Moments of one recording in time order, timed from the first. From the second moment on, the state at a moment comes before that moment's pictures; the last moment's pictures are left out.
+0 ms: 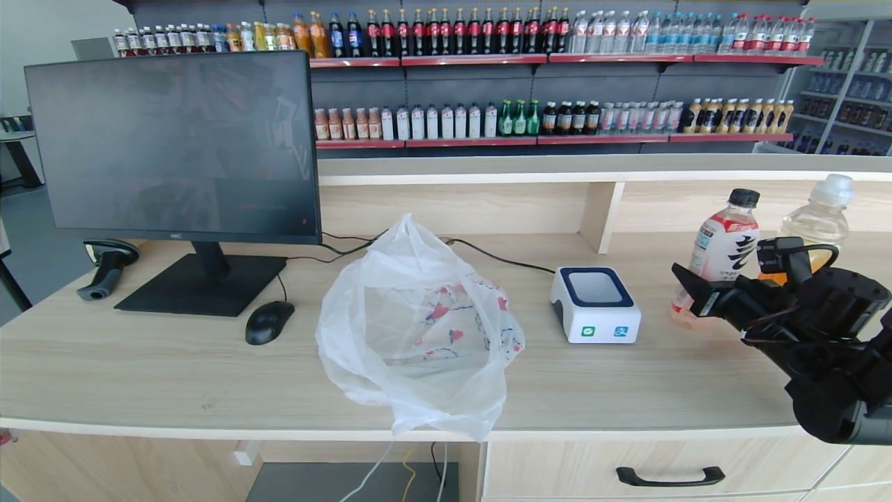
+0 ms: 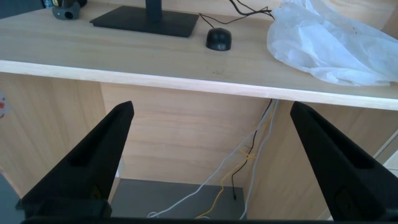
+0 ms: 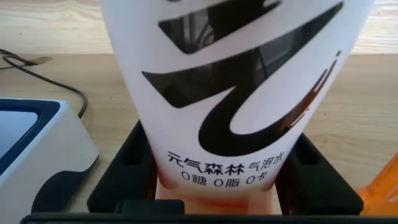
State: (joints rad) left arm 0.00 0.00 0.00 -0.01 0.00 -0.02; right arm -0.12 2.11 -0.61 -1.57 0.22 0.03
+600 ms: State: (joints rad) left arm 0.00 0.00 0.00 -0.01 0.00 -0.02; right arm -0.12 2.10 -0.62 -1.57 0.22 0.03
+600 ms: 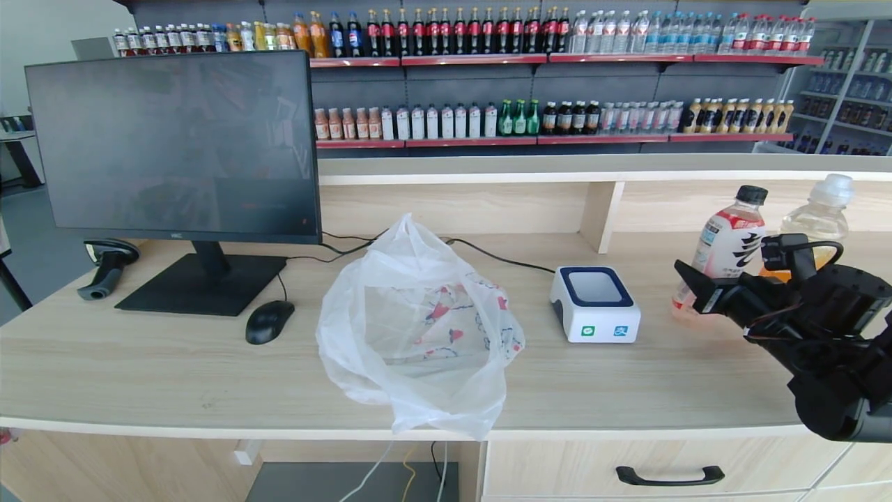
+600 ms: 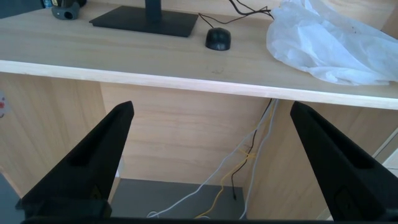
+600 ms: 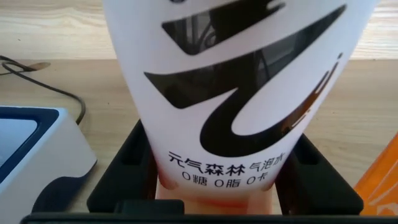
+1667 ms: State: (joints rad) left arm 0.00 0.00 0.00 -0.01 0.00 -0.02; right arm -0.07 1.79 -0.35 -1.57 0.23 -0.01
